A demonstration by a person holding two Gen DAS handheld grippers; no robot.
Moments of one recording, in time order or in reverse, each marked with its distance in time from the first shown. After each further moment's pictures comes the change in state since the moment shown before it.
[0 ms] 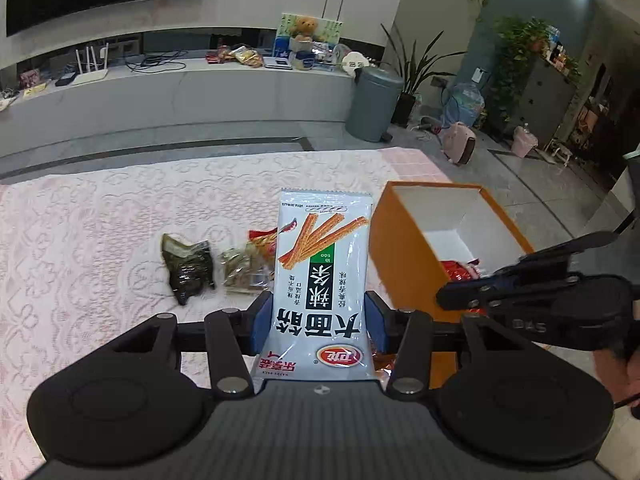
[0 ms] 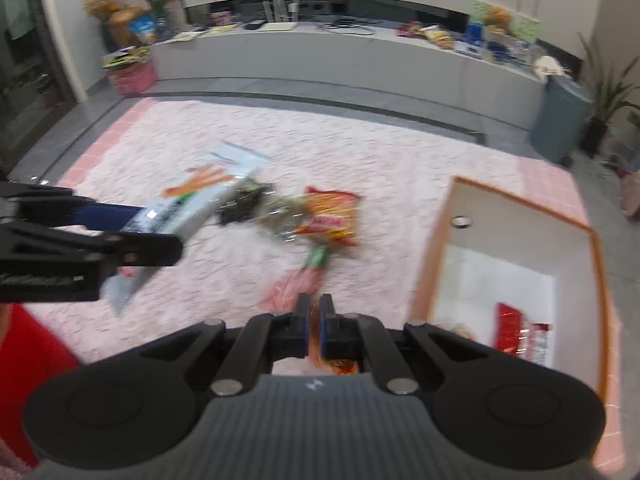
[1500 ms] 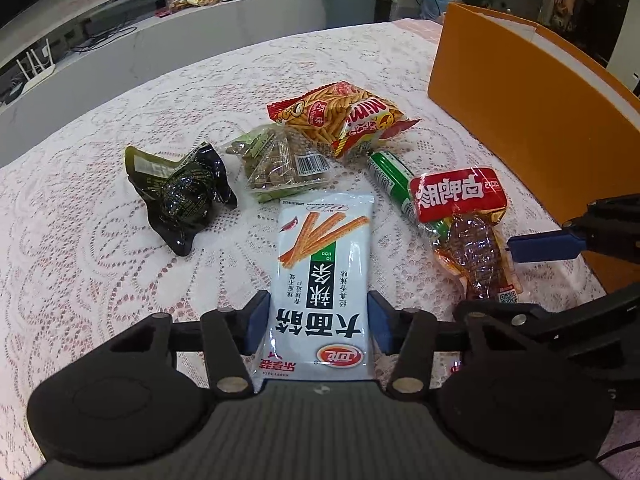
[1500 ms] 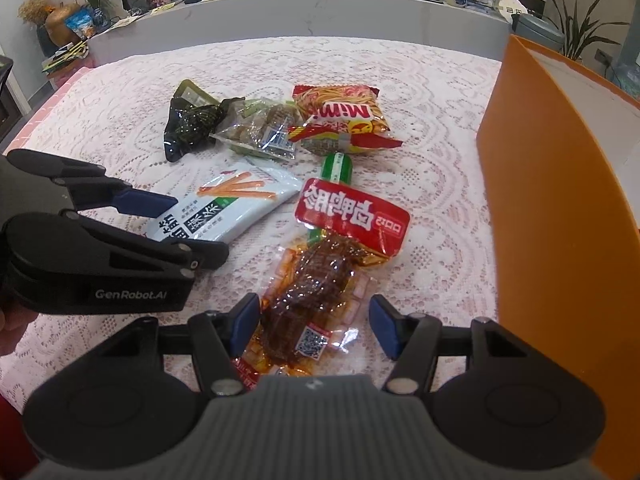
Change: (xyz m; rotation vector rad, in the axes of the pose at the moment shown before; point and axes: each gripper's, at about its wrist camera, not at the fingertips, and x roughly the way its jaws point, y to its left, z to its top) left arm 0.152 0.074 -0.070 0.271 0.197 0.046; right arm 0.151 0.052 -0.062 0.127 0.033 -0.123
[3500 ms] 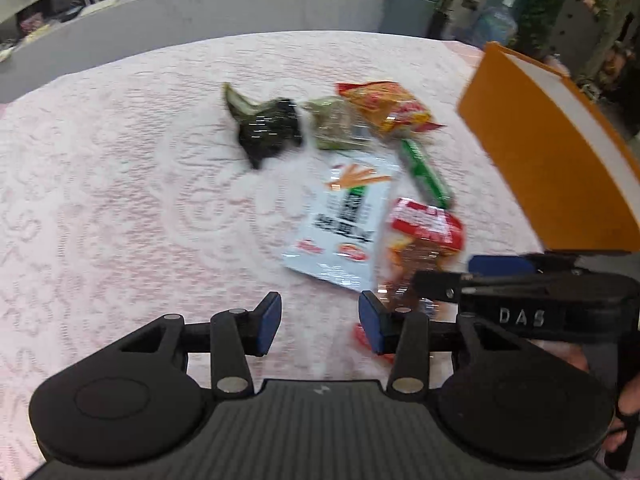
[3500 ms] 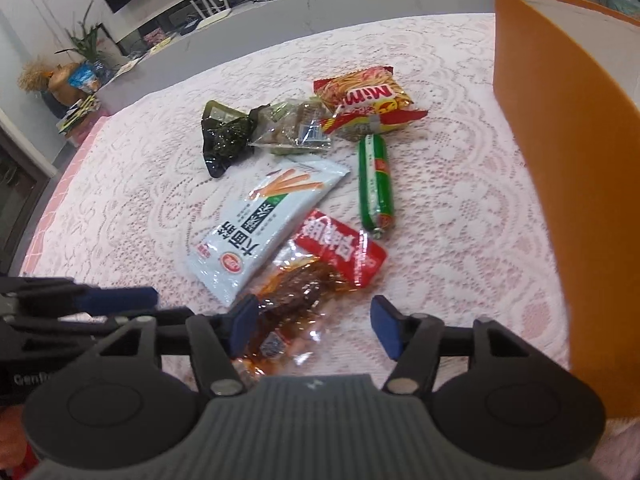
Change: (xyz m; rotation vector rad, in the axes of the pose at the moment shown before) left arm -0.072 0.022 -0.040 -0.252 0.043 0.008; right arm -0.010 0.016 -0.012 0.225 0.014 0.128
